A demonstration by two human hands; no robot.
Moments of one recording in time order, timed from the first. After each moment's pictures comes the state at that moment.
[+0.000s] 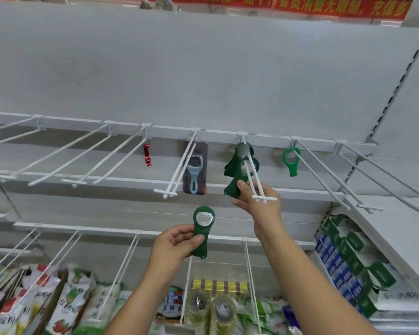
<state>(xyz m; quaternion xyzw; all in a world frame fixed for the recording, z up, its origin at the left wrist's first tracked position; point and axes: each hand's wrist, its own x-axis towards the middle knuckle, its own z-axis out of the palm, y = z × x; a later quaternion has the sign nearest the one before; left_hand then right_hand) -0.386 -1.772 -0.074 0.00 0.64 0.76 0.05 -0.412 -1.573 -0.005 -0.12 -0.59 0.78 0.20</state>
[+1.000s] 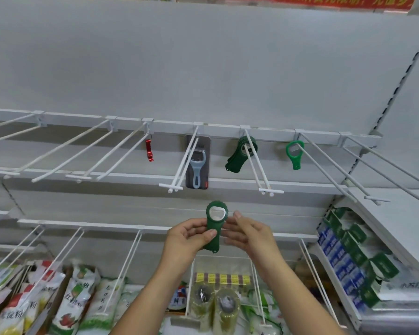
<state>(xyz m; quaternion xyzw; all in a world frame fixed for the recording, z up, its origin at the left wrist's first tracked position) -0.386 -1.758 -0.073 0.03 0.64 0.76 0.07 -0.360 -1.590 -0.063 -0.12 -0.62 0.77 0.02</state>
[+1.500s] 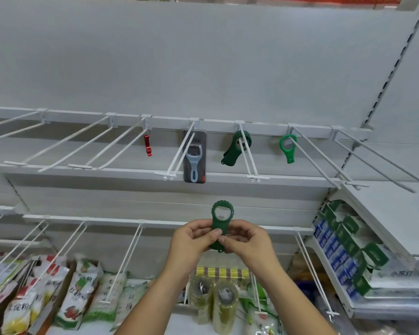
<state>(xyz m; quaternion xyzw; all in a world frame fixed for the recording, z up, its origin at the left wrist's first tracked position) -0.355 -1.744 -0.072 0.03 0.62 0.78 0.09 -0.324 -1.592 -0.071 -0.03 -0.71 0.70 0.07</state>
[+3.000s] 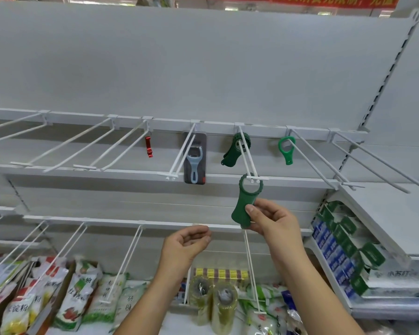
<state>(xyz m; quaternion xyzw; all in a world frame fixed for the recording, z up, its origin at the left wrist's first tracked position) -0.355 -1.765 -0.093 0.03 0.66 0.75 0.07 -0.309 -1.573 -0.016 -0.09 -0.63 0.75 0.16</state>
